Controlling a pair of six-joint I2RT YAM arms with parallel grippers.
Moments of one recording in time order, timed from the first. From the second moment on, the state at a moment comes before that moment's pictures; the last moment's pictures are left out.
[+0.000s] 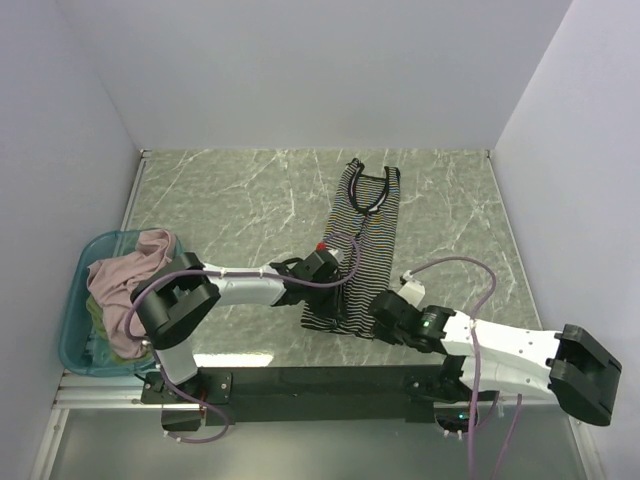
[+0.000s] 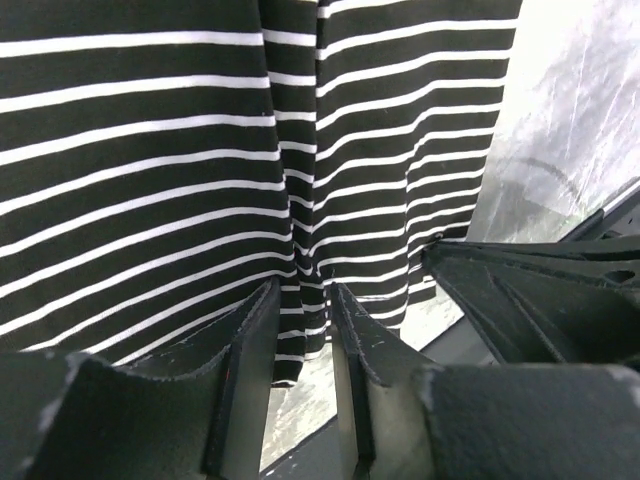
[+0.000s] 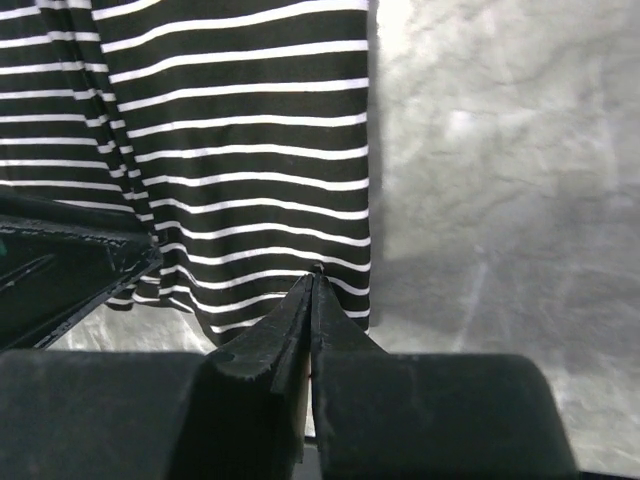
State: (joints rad) left arm -0.96 1.74 0.92 -0.10 0.20 -0.88; right arm 1.00 1.01 0.38 -0.44 0.33 1.30
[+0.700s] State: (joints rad) left arm -0.77 1.40 0.82 -0.31 0.04 -0.83; right arm 1.00 0.87 0.36 -0.58 0.35 1.34
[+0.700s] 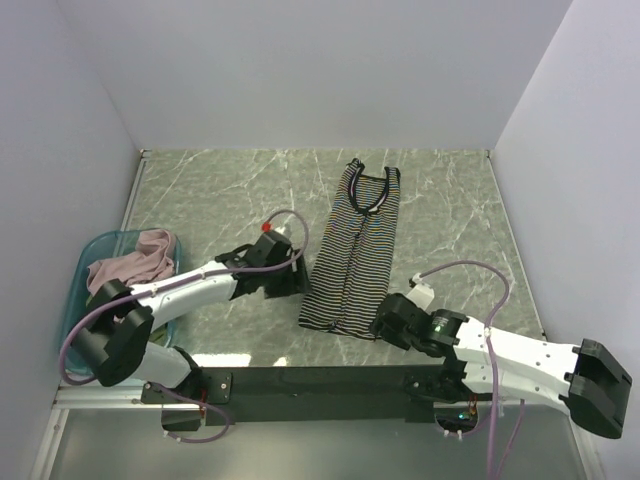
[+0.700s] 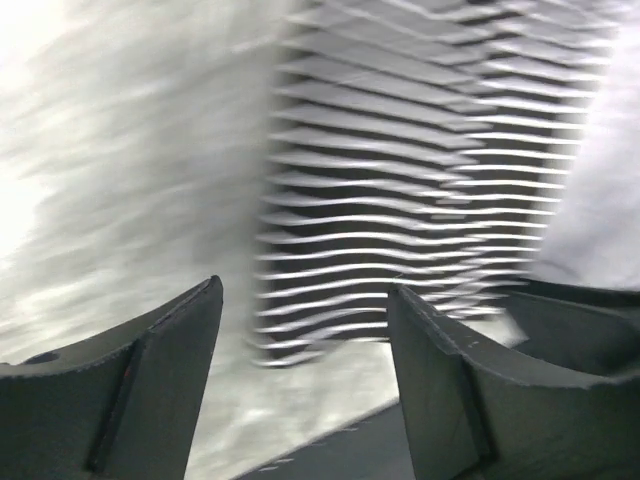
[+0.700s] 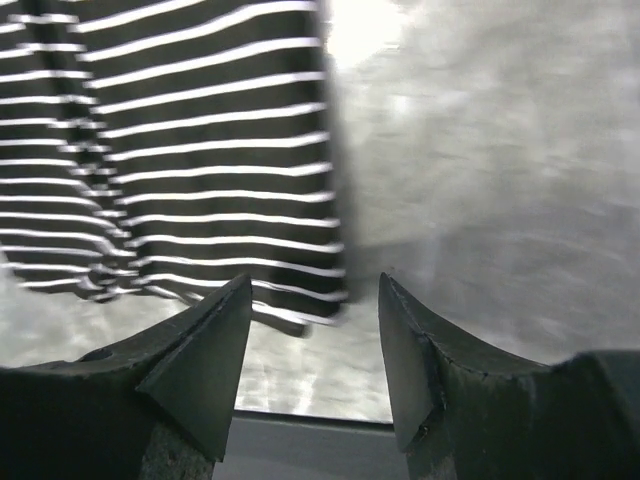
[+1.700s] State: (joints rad) left arm -0.73 1.45 0.59 -0.10 0.22 -0.88; right arm 0.99 0.95 0.33 -0.42 0.32 1.34
